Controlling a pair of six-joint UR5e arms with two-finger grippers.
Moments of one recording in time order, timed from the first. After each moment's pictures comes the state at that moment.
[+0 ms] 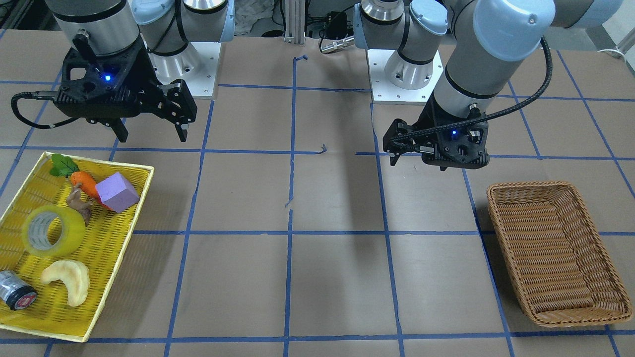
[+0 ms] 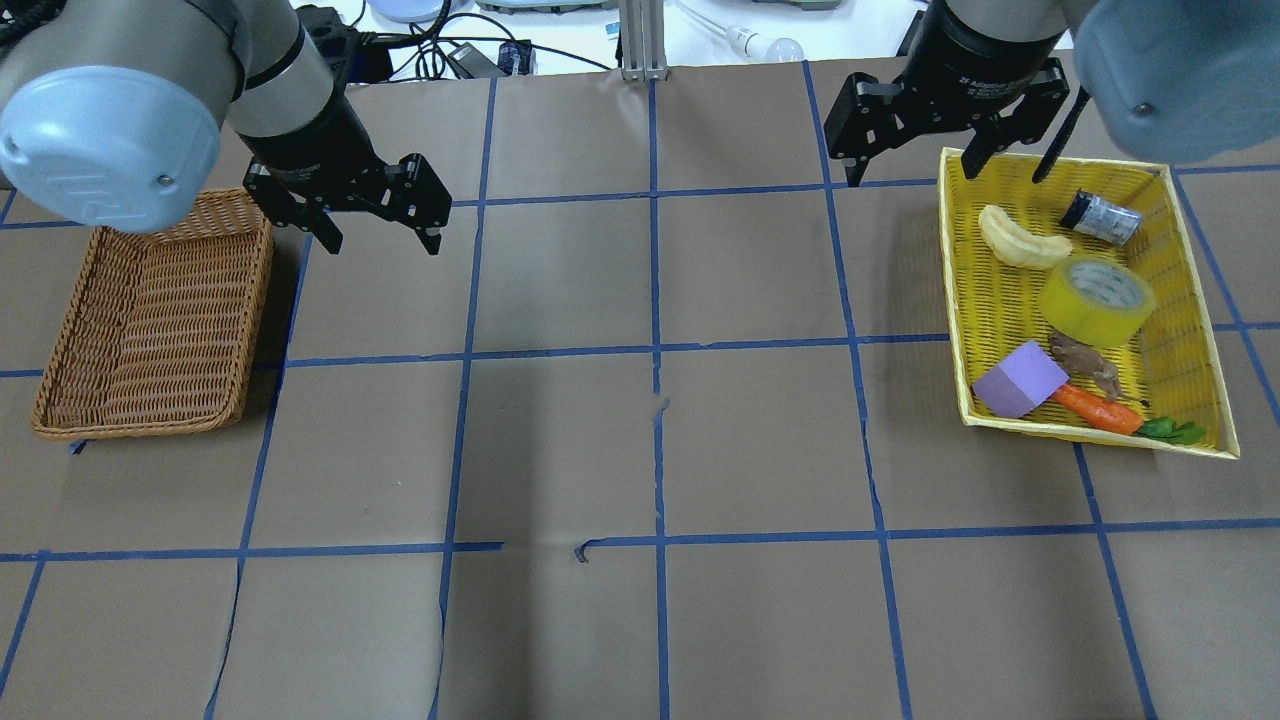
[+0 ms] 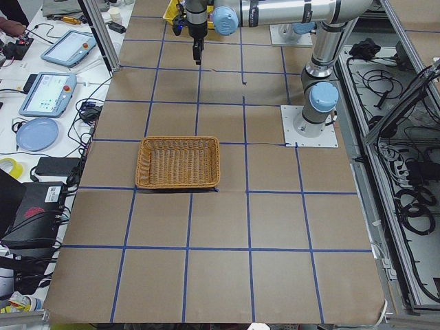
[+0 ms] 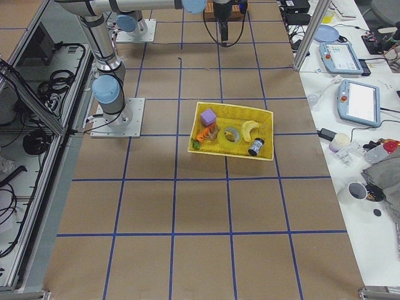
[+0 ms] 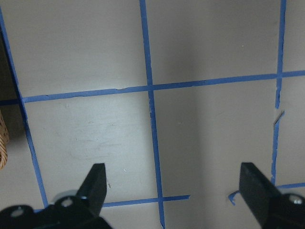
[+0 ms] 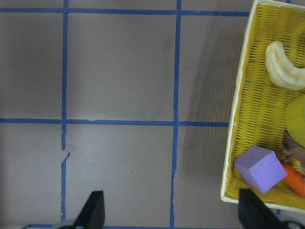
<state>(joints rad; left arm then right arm) -1.58 -1.67 -1.58 -1.47 1.54 0.07 1.62 -1.53 1.51 -1.66 -1.57 0.02</state>
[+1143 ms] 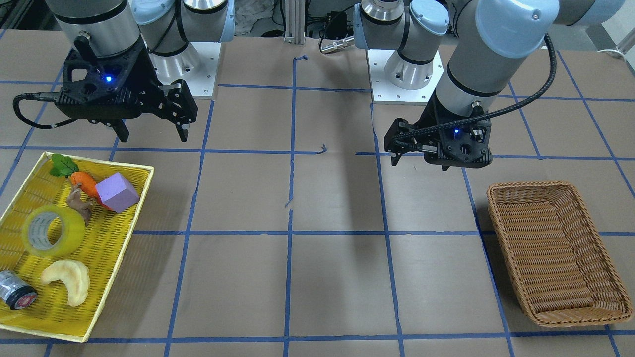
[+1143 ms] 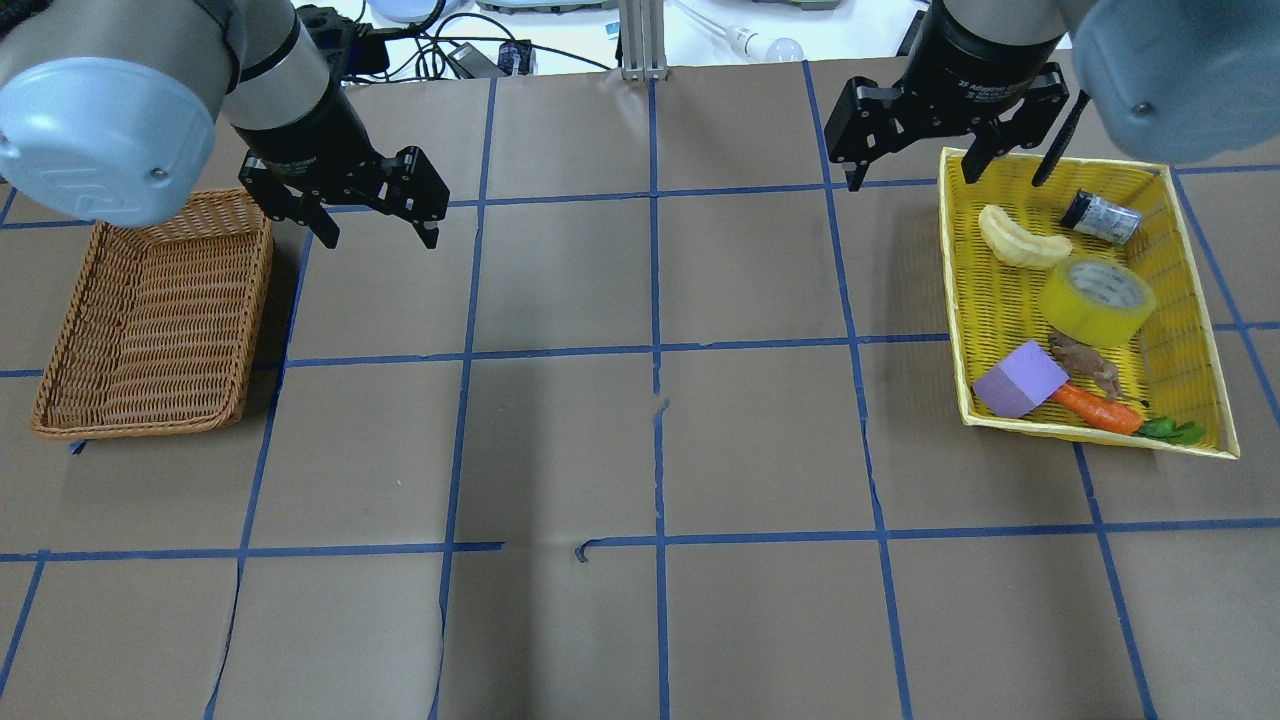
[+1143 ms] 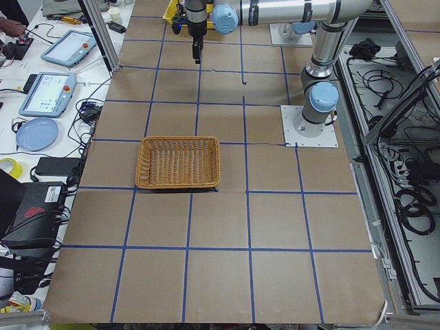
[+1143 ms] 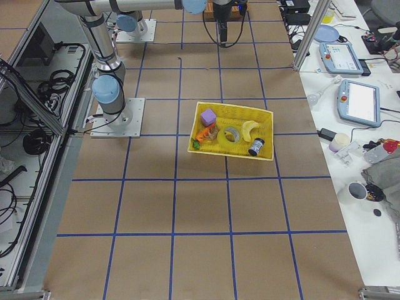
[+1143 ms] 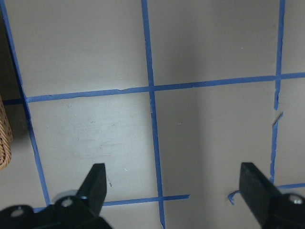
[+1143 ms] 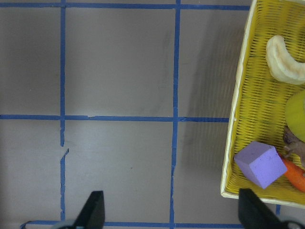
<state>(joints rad) -1.58 -1.67 -1.57 -1.47 1.54 0.06 1.62 -1.53 1.51 -1.63 -1.57 0.02</state>
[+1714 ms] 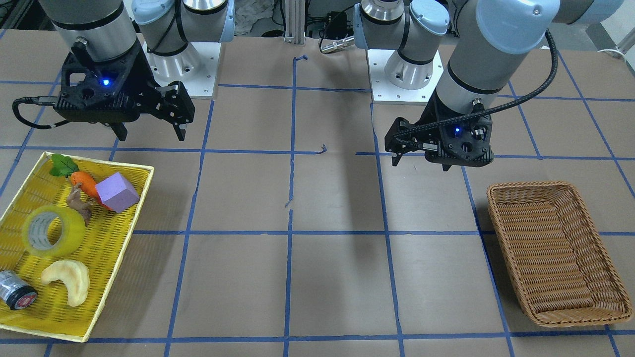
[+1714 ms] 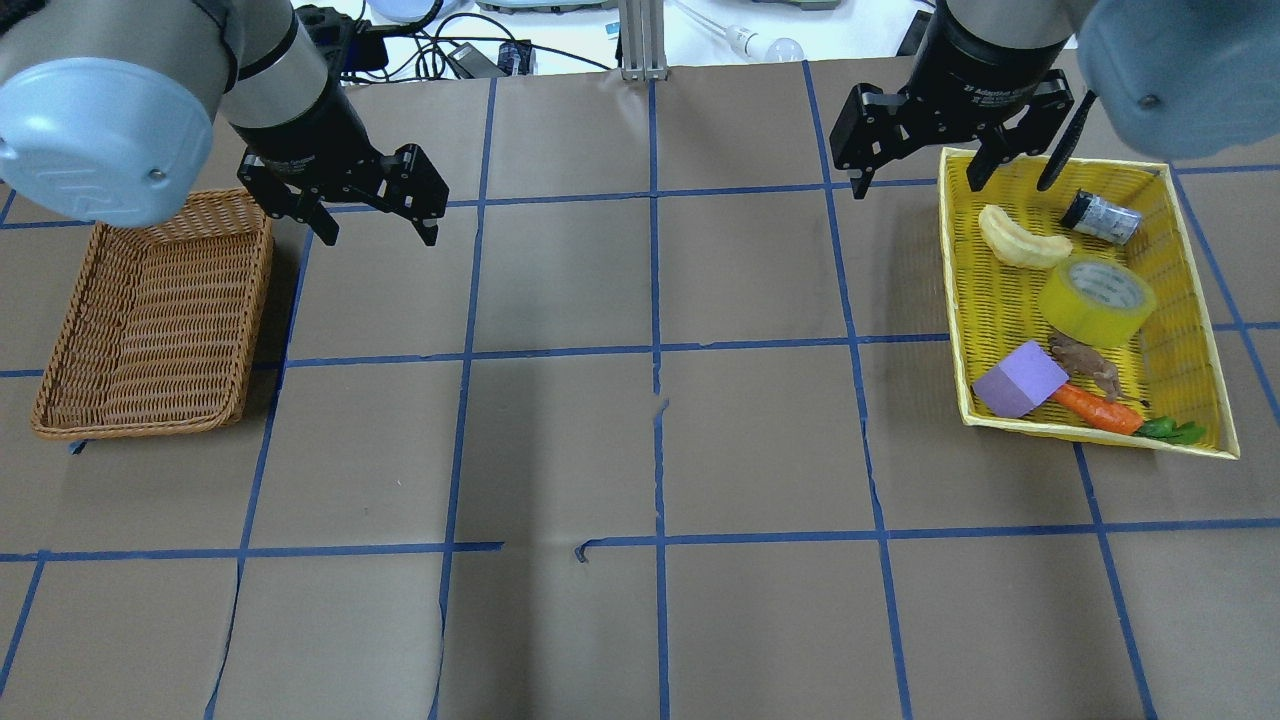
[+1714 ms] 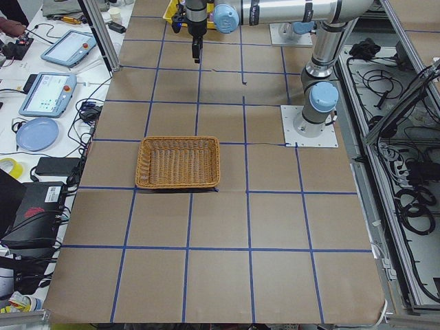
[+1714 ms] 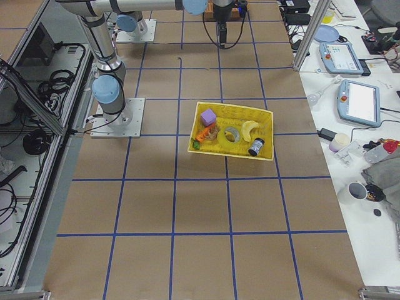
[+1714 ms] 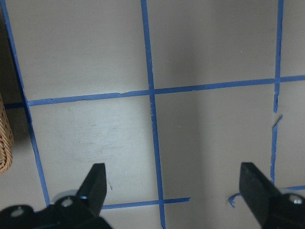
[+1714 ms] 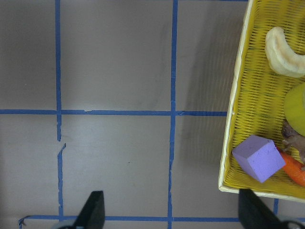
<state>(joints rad) -1.58 -1.67 -1.58 -1.45 1.54 0.07 1.61 -1.53 1.51 -1.62 -1.57 0.02</state>
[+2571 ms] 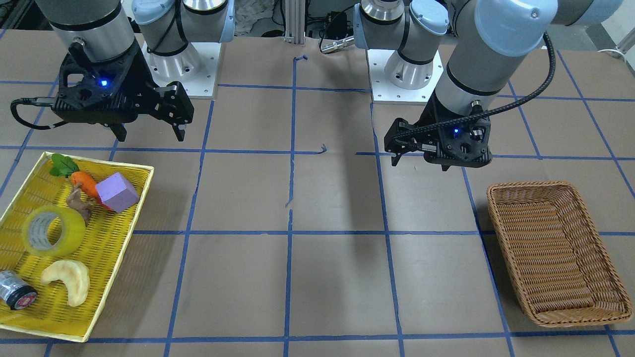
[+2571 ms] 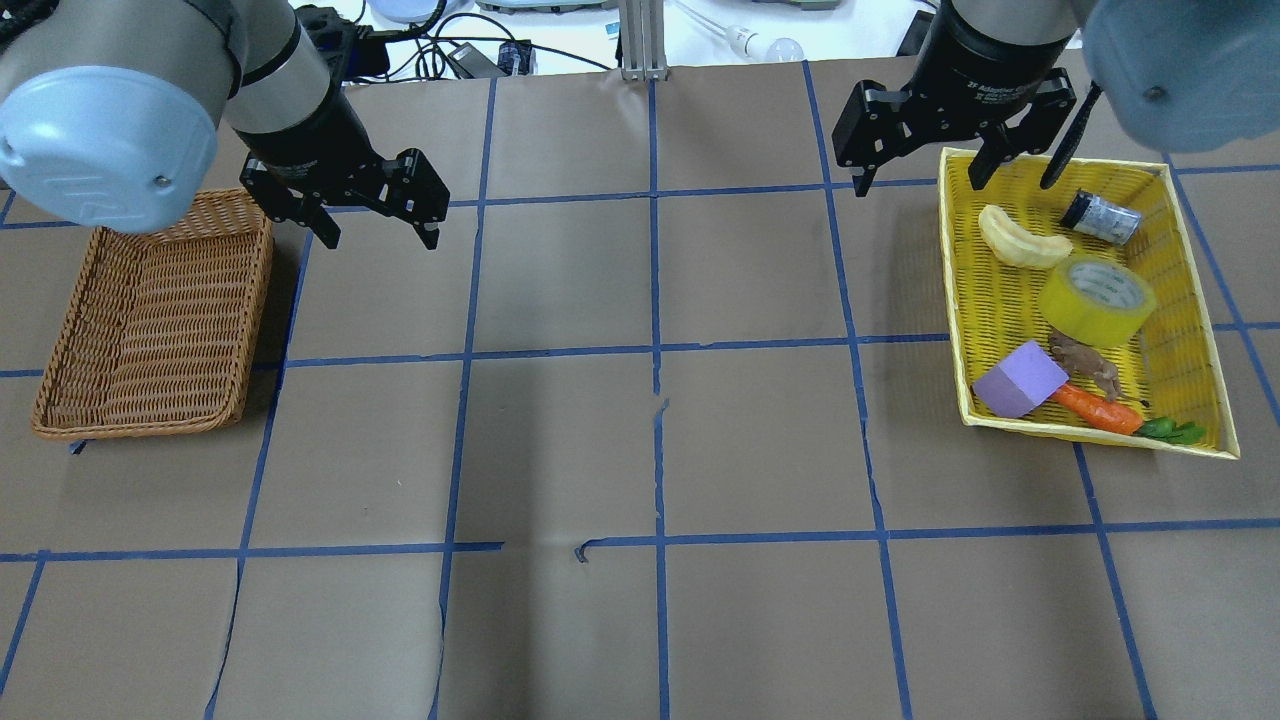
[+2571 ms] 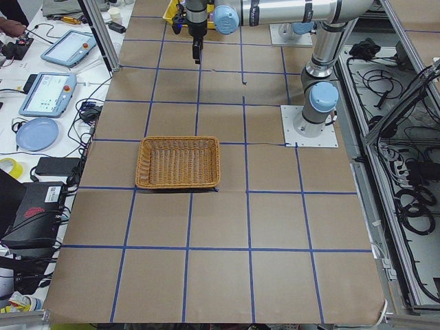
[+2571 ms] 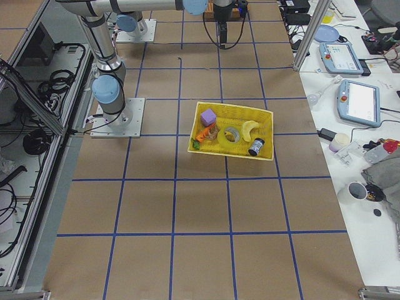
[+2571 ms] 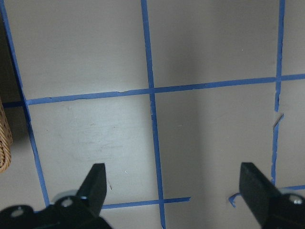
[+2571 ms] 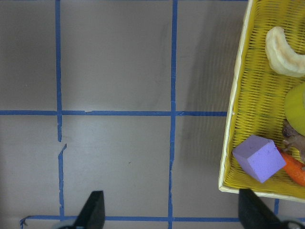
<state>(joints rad) -1.58 -1.67 -1.58 -1.45 1.54 0.07 1.60 -1.52 1.50 -1.61 -1.56 0.01</state>
